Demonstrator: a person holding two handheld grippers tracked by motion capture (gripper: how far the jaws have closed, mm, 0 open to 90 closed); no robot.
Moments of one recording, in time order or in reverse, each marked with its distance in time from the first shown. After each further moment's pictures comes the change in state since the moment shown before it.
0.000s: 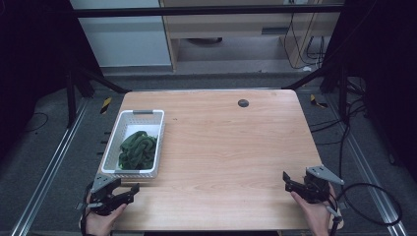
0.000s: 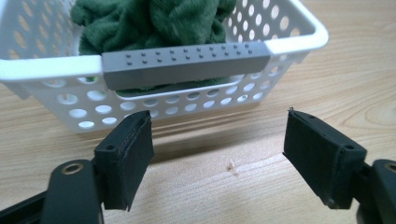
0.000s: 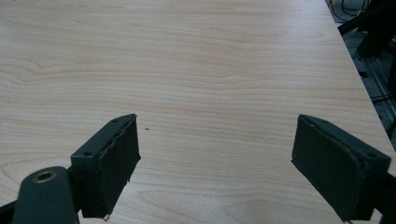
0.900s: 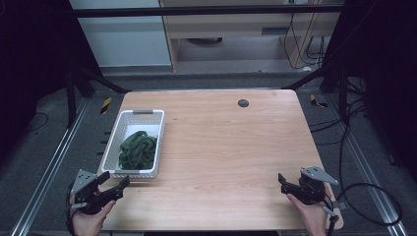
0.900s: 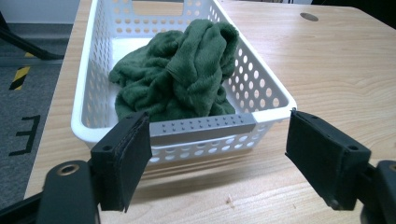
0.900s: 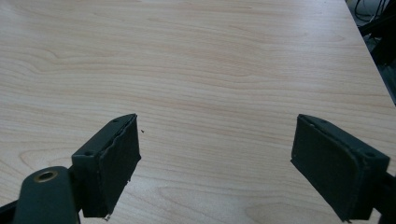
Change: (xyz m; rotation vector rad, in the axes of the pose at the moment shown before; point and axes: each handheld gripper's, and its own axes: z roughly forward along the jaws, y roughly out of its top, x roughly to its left) left arm 0.004 0.025 -0.034 -0.139 0.009 -0.019; right arm 0.011 -0.001 0.002 0.005 0.030 -0.043
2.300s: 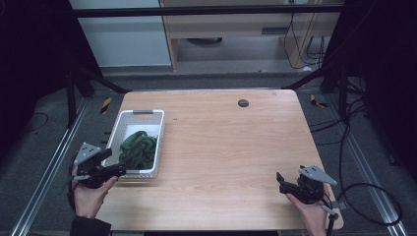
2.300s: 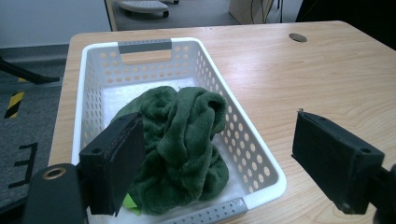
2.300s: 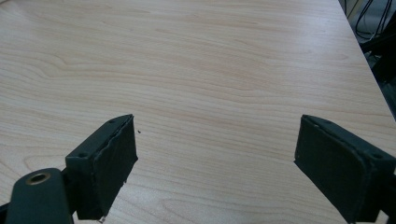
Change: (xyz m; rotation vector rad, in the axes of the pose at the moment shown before) left arm -0.005 0.067 0.018 -0.003 -0.029 0.065; right arm 0.004 0.003 0.000 -0.041 0.012 -0.038
